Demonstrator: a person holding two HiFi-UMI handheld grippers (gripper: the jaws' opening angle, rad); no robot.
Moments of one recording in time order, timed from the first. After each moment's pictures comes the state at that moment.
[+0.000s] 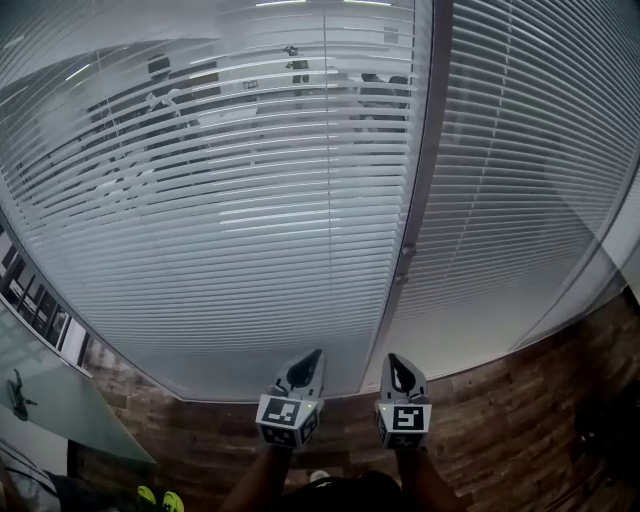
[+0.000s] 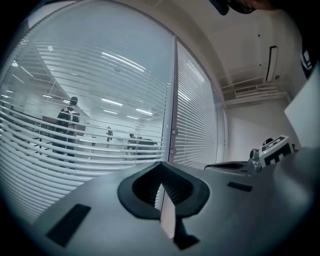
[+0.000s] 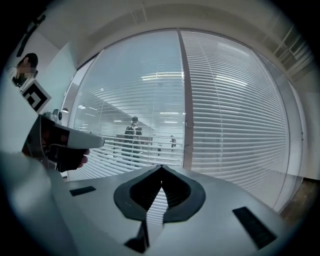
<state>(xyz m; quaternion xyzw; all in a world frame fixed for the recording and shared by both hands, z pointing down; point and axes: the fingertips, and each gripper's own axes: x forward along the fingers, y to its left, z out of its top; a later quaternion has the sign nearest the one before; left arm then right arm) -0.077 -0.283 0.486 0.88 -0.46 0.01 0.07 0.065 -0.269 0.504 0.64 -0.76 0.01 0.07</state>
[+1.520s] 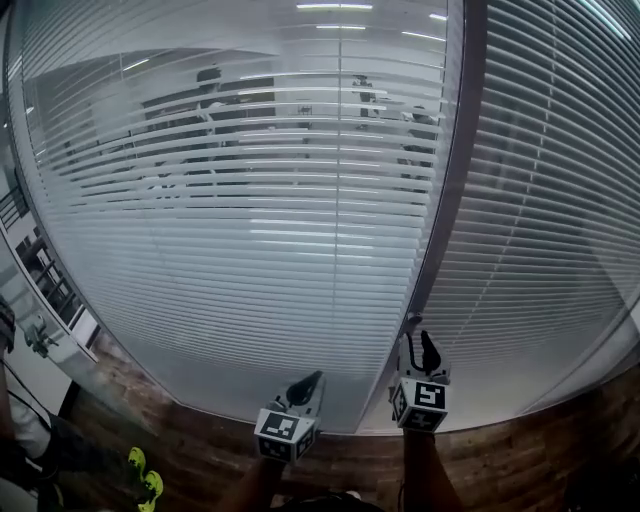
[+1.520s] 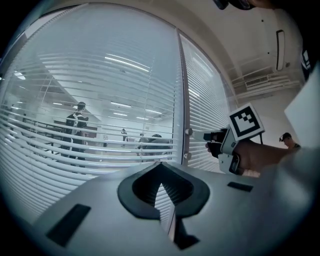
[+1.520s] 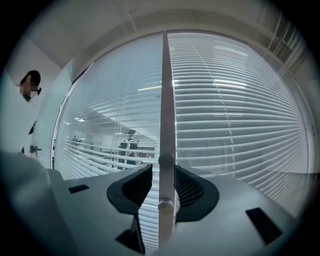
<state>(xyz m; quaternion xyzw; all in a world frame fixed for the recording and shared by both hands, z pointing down) -0.051 -0.346 0.495 0.84 -0.53 0.02 0.07 0.132 -0.421 0.437 0.63 -0.78 -0.02 0.00</state>
